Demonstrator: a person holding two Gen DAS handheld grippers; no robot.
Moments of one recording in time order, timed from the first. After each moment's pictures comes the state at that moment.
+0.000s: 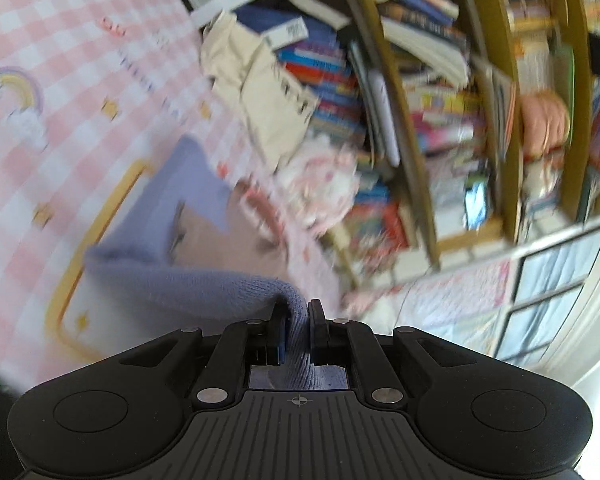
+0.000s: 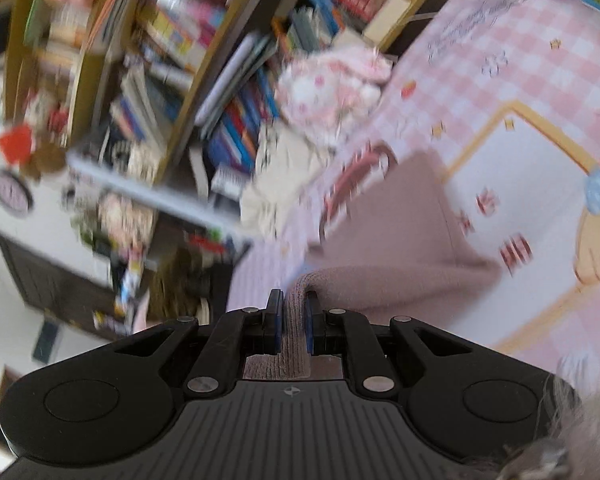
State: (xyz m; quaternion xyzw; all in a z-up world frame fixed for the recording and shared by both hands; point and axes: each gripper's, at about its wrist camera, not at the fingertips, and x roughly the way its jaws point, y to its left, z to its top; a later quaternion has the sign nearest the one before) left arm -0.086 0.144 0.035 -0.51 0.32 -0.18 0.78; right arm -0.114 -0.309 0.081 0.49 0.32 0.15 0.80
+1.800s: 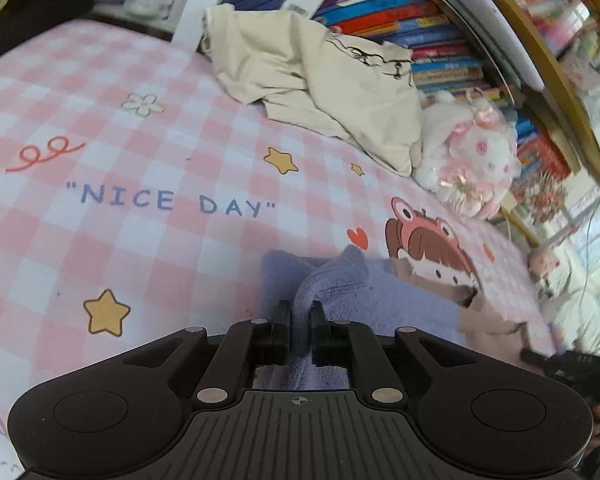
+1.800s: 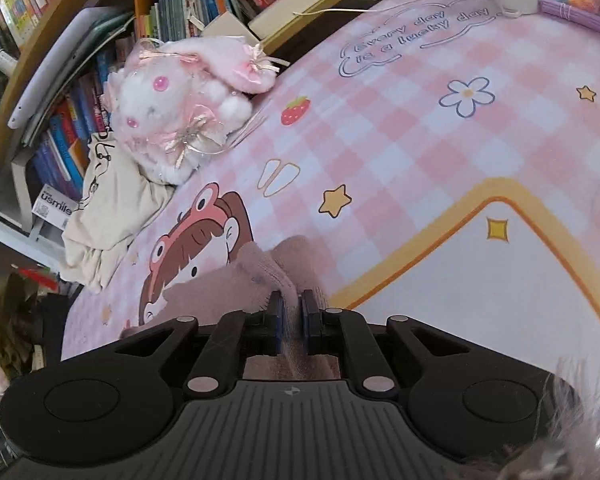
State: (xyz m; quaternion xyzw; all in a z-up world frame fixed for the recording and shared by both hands) left arm 0.093 0.144 -0.022 -0.24 0.42 -0.10 0.87; right arm 0.062 -0.327 -0.020 0.36 0.40 0.00 0.84
